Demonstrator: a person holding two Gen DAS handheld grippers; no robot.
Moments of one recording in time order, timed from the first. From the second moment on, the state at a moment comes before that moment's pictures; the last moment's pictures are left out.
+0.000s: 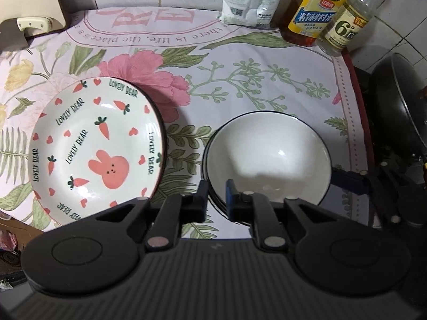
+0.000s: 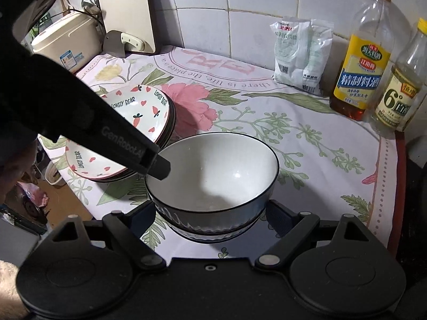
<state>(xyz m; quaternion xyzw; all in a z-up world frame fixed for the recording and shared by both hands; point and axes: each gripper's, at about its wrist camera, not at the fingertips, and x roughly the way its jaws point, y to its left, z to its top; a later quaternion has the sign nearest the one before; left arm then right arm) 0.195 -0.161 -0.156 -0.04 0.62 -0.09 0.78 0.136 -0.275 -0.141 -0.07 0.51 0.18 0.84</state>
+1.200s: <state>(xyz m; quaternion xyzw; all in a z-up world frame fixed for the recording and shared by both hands) 0.112 -0.114 -0.125 -0.15 0.51 -0.16 0.83 0.035 -0.259 -0.109 -0.08 0.38 0.14 0.91</state>
